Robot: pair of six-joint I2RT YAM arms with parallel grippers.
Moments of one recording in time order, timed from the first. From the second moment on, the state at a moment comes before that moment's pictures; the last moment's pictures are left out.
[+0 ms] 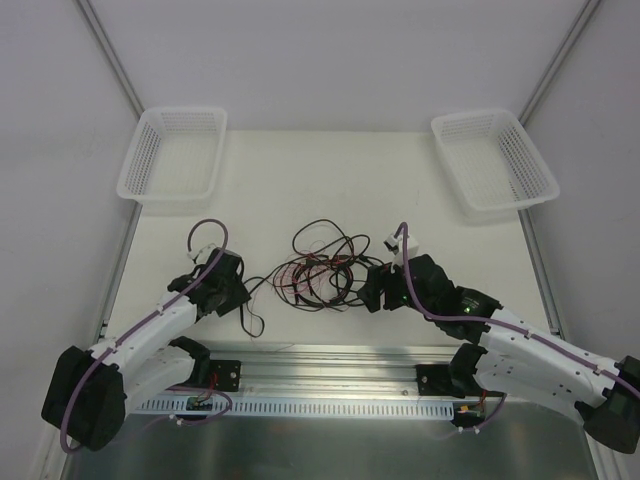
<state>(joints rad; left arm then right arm) -0.44 0.93 0.44 -0.60 -0.21 -0.93 0.94 0.80 0.57 -0.36 0.15 0.49</state>
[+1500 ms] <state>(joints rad) -0.59 1.31 1.85 -0.96 0.07 -0.25 0.94 0.75 0.88 -0.58 0.23 0.35</state>
